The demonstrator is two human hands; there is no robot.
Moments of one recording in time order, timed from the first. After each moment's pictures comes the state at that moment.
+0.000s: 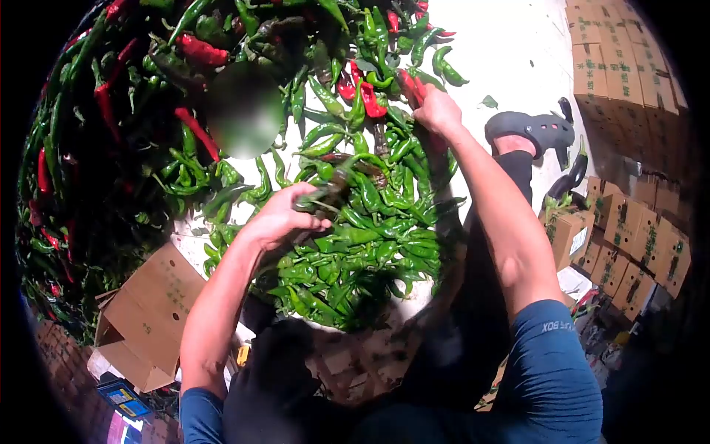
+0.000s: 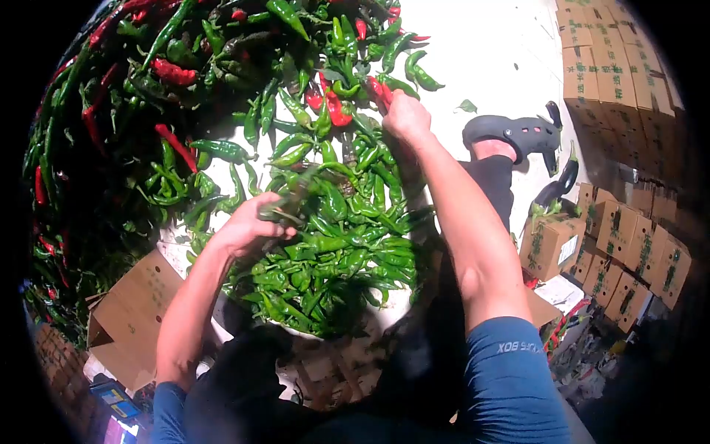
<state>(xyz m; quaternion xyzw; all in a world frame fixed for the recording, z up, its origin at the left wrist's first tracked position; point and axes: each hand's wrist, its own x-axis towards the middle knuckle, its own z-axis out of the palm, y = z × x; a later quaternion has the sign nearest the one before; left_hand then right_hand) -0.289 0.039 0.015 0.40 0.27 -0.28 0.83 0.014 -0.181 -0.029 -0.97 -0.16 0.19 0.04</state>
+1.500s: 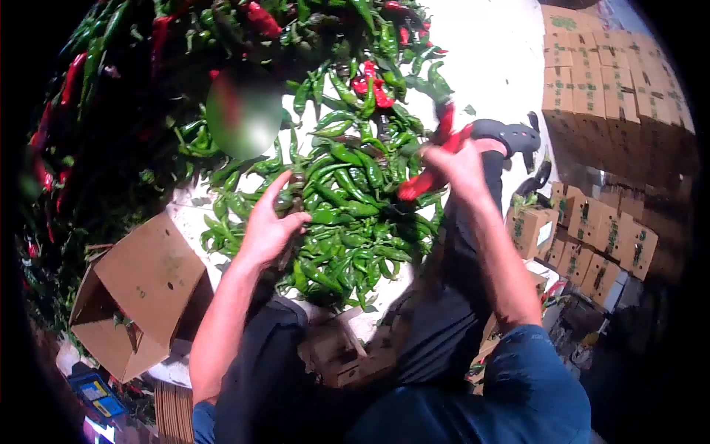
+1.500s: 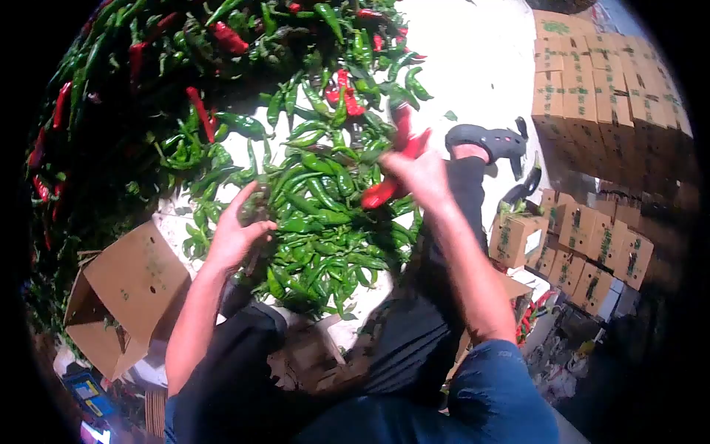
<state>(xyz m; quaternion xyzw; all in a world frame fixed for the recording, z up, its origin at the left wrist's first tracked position) -0.375 0.043 0.091 0.53 0.34 -0.12 0.77 -0.136 -0.185 0.154 -0.86 -0.07 0.28 0.42</state>
